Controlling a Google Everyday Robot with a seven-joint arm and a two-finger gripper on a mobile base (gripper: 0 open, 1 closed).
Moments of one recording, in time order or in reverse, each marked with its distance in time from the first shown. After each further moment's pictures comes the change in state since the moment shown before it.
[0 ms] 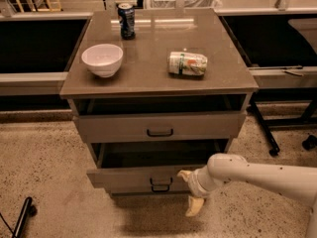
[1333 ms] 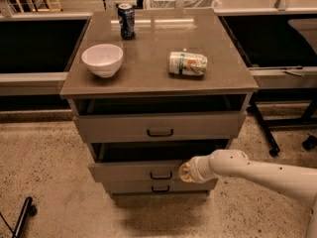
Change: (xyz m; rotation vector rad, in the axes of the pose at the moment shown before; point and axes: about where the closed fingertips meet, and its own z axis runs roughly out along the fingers) arm 0.010 -0.083 -0.005 0.240 0.027 -0.200
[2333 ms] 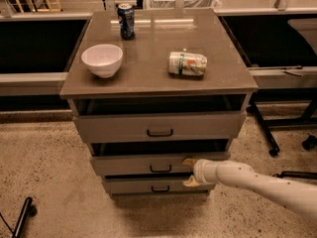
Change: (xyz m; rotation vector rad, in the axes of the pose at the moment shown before) arm 0.031 -0.012 0.007 0.200 -0.012 0.184
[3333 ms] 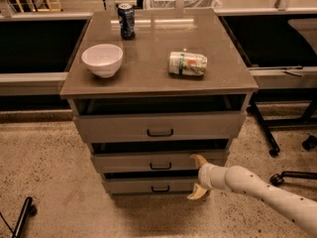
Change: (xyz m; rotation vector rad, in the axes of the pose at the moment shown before) arm 0.010 0.013 -0.009 0.031 -0.087 0.088
